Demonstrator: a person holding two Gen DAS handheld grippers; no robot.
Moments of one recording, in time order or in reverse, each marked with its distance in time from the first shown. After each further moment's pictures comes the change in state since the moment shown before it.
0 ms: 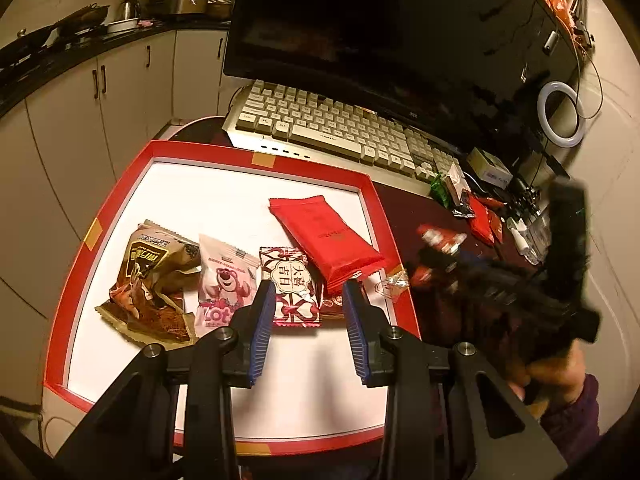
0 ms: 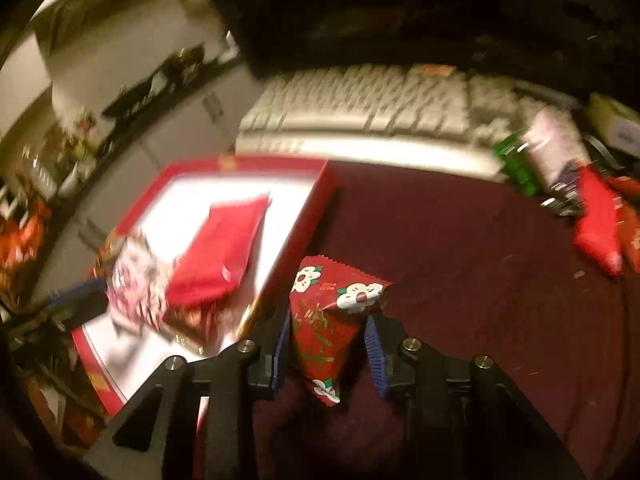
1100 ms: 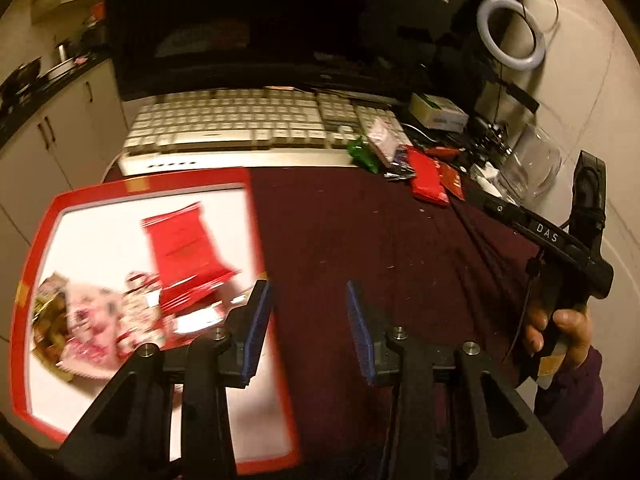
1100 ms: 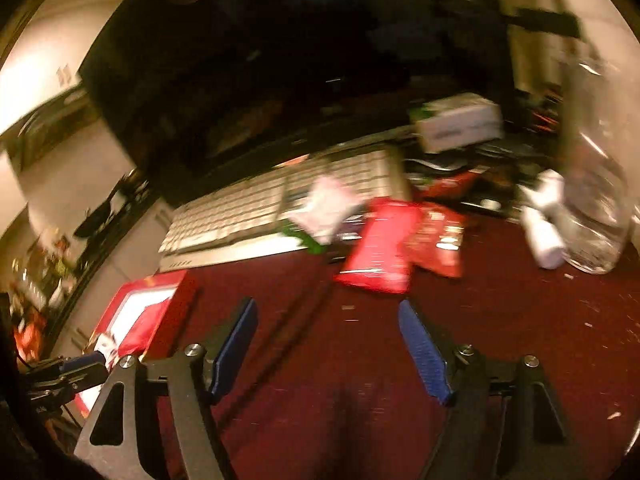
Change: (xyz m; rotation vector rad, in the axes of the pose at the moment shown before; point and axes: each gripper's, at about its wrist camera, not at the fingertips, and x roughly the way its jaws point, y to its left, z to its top) left arm 0.040 -0.128 0.002 0.242 0.081 -0.013; right arm -0.090 -0.166 -0.034 0.273 -0.283 -0.069
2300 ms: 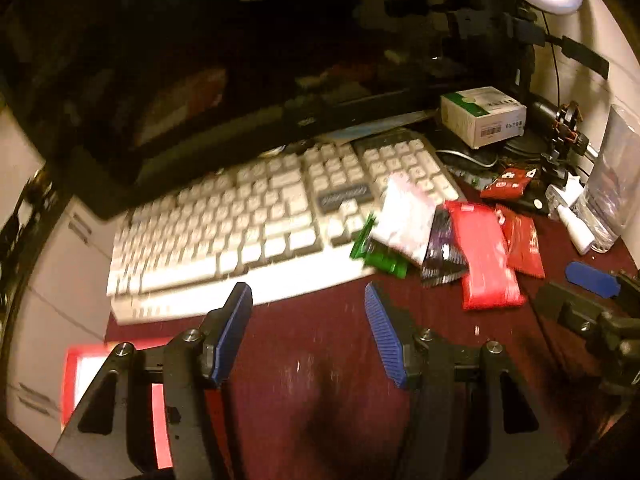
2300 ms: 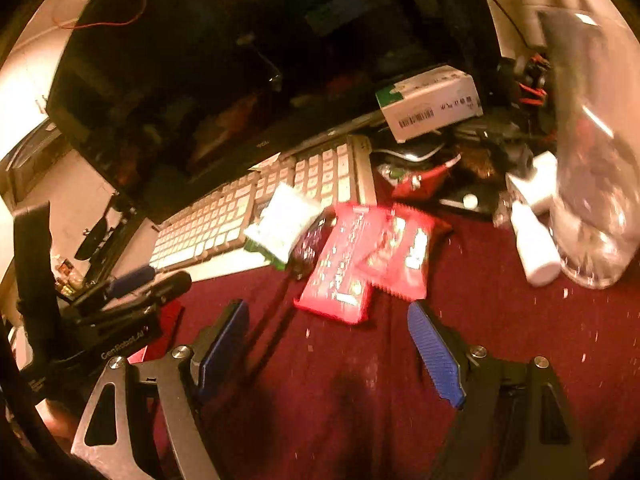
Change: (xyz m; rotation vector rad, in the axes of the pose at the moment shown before) left arm 0.107 -0.085 0.113 0.243 -0.037 0.309; right arm 0.028 -0.037 0.035 0.083 0.088 0.002
